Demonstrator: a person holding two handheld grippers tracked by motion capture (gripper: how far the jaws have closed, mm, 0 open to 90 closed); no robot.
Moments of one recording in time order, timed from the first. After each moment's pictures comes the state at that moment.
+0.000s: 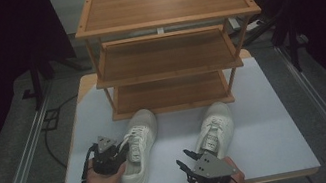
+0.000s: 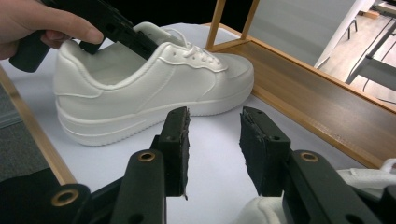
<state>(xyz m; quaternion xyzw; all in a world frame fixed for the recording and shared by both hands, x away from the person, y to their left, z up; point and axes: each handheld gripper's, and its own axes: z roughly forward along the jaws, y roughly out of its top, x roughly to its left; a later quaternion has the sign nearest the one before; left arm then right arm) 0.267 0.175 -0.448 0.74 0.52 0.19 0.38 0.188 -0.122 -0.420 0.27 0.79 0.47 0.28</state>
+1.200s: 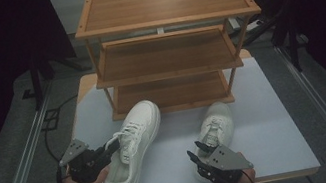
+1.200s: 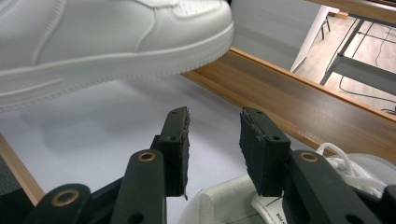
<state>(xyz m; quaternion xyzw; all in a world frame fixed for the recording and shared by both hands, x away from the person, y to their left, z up) 0.228 0.208 -0.389 0.68 0.48 0.15 0.53 0.193 -0.148 -0.411 0.31 0.76 0.48 0.30</state>
